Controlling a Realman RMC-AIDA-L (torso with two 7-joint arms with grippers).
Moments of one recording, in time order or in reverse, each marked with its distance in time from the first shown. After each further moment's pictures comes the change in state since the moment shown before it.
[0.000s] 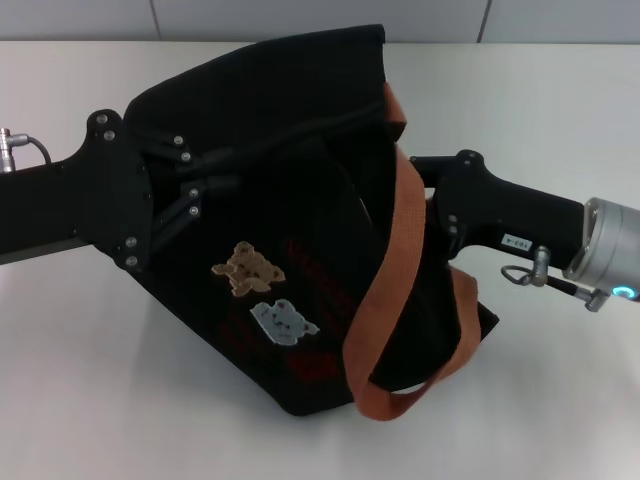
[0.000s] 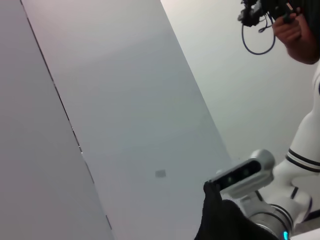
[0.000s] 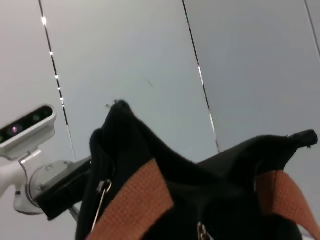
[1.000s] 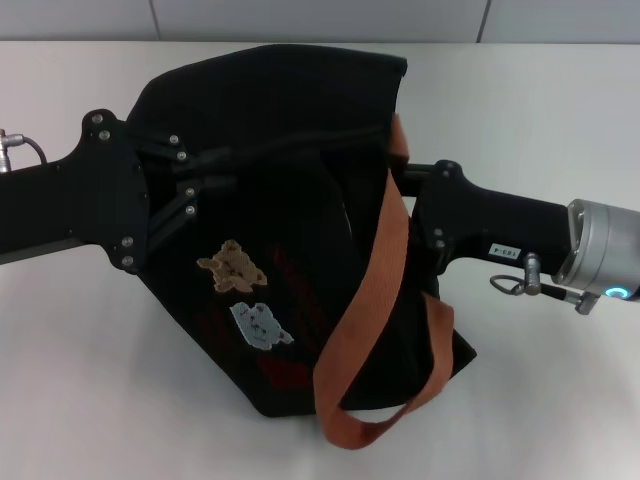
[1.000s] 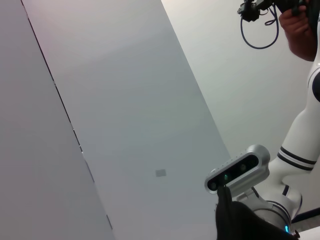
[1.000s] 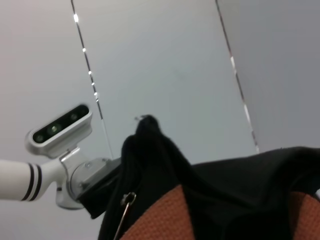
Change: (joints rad) left arm 0.004 0.000 -0.005 0.006 0.001 0.003 0.000; right arm 0.046 0.000 0.027 0.010 -0.090 -0.054 0.061
